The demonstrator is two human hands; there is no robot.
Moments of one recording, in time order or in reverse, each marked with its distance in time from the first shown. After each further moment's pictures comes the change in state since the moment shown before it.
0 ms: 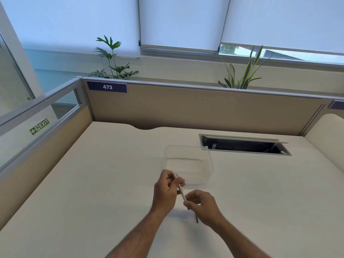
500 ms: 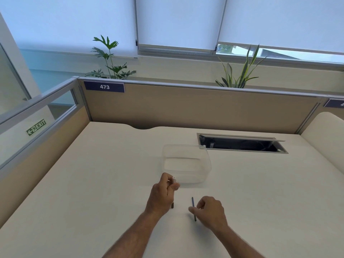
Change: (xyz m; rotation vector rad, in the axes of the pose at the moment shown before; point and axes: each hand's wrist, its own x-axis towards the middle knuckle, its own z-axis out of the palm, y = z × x) left_hand -0.001 -0.017 -0.014 0.422 -0.106 0.149; right_hand -0.011 0.014 -0.005 -0.388 0.136 0.240
